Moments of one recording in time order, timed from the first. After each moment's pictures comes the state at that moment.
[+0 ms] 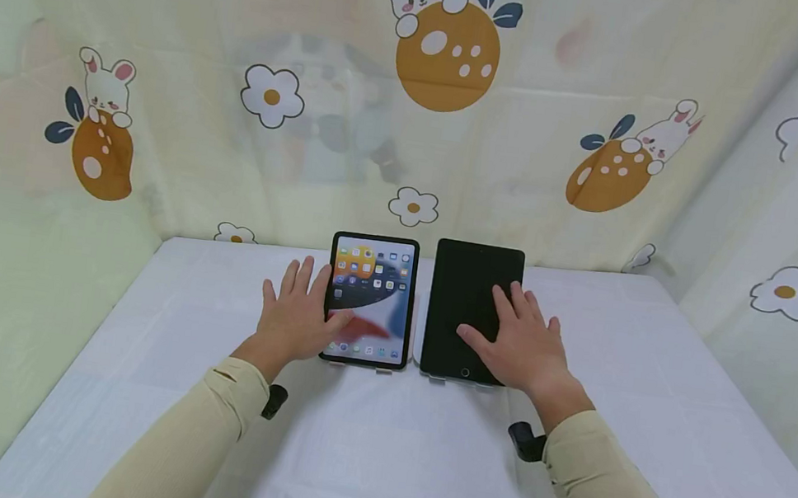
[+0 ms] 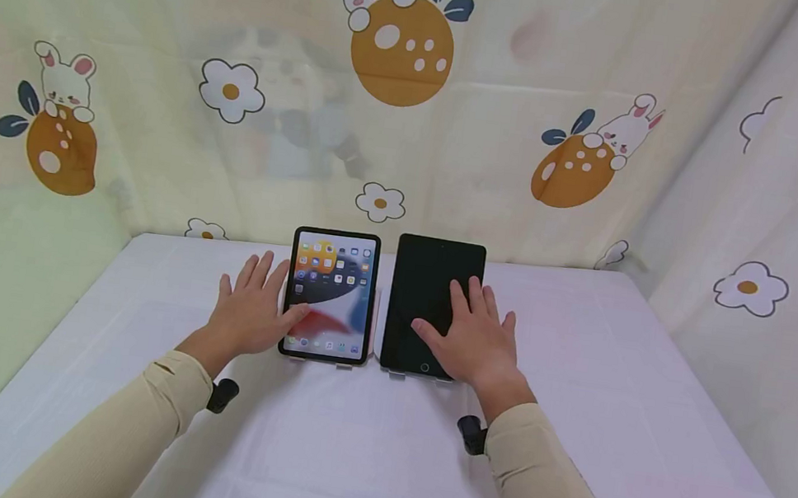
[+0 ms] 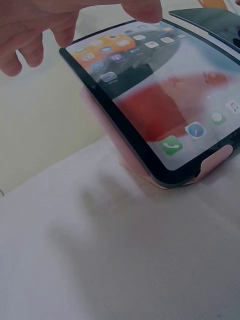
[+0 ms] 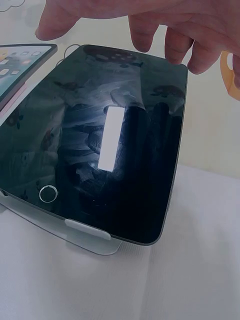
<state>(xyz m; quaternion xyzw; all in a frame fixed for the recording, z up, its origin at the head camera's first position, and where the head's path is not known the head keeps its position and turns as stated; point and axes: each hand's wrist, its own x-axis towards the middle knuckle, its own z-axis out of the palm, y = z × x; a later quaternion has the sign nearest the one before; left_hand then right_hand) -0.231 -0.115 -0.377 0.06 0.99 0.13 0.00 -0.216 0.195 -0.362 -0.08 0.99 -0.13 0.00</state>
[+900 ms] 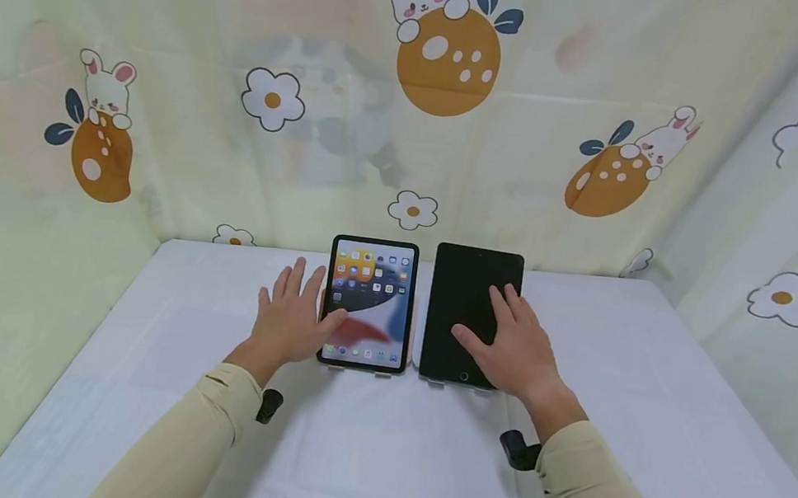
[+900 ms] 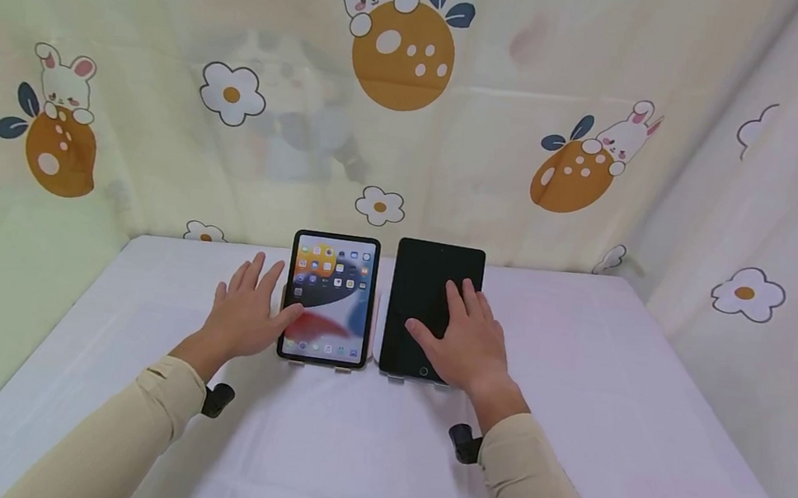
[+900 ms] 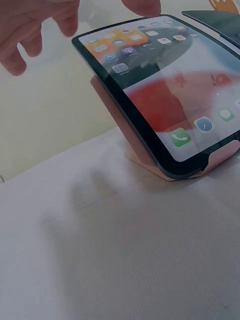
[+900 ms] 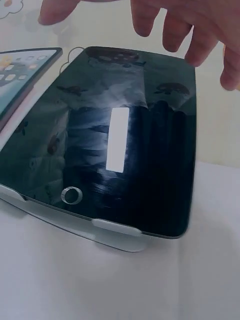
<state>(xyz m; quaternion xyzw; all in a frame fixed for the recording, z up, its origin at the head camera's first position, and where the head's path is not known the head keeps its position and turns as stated) -0.233 -0.125 -0.382 0.05 0.98 0.19 -0.01 -0.216 0.189 -0.372 -0.09 0.97 -0.20 -0.05</state>
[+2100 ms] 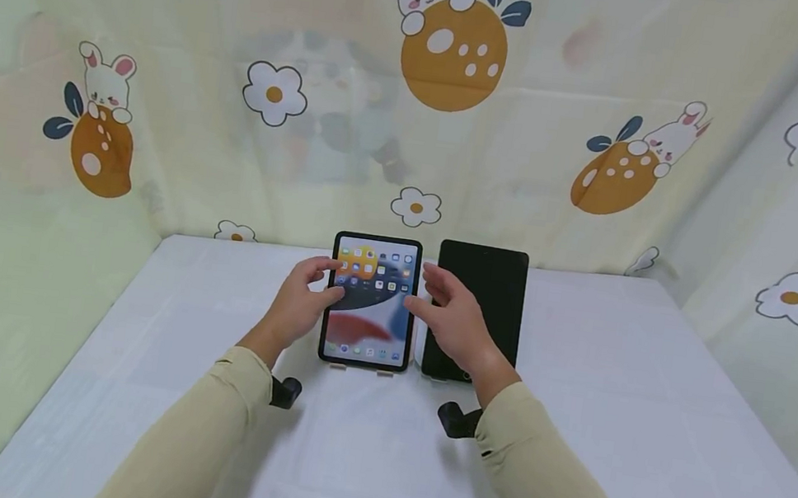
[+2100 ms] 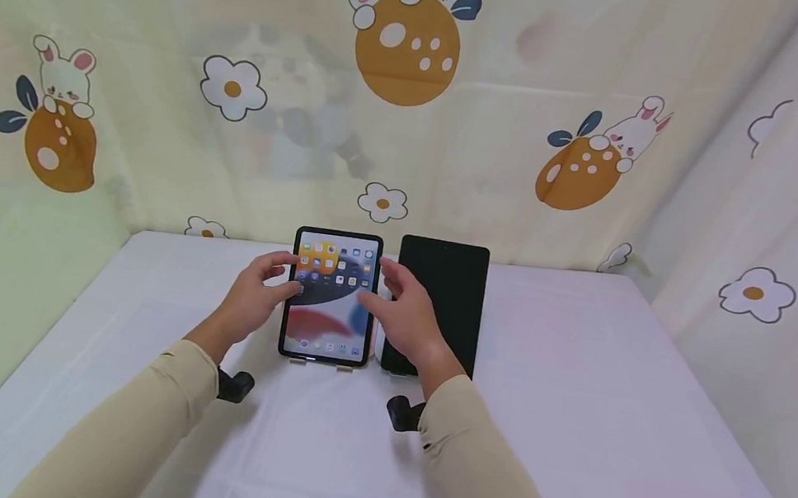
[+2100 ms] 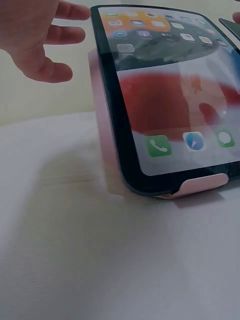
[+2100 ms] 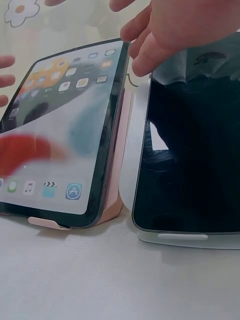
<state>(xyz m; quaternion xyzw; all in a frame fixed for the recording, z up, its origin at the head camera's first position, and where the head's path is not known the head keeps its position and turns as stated) -0.260 -0.125 -0.389 0.00 0.82 0.58 0.00 -0.242 0.117 -0.370 -0.09 0.81 -0.58 0.03</state>
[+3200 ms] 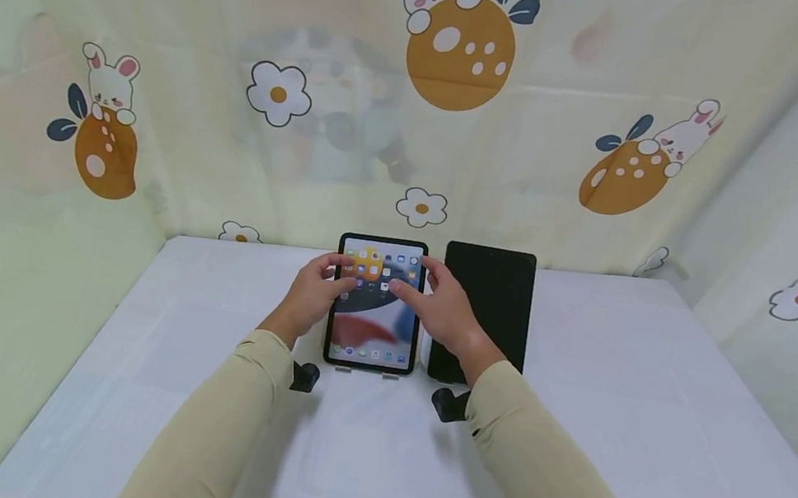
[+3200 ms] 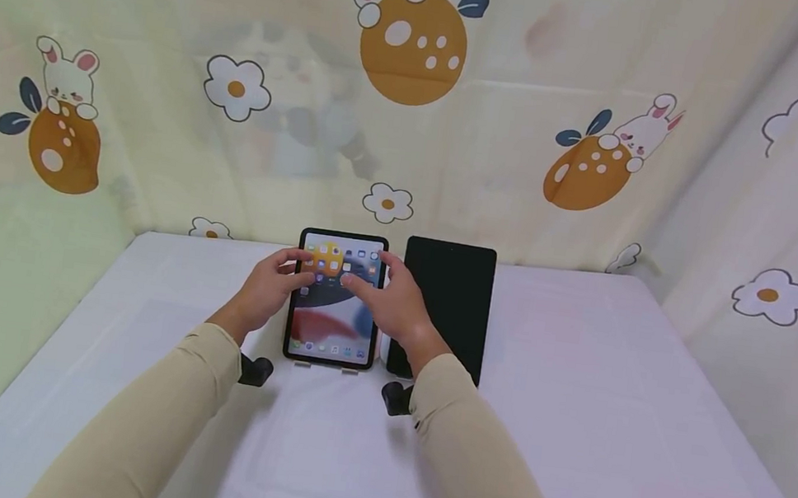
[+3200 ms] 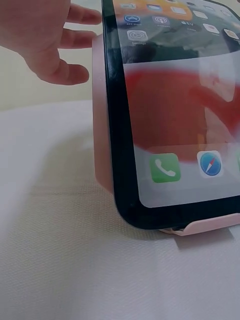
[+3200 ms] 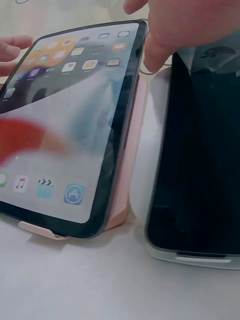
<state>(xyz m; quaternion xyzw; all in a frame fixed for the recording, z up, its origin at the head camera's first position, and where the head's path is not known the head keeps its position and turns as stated) -0.286 -0.117 -0.390 -0.02 0.77 0.64 0.03 -0.268 0.096 -0.369 -0.08 0.84 -0.53 0.06</state>
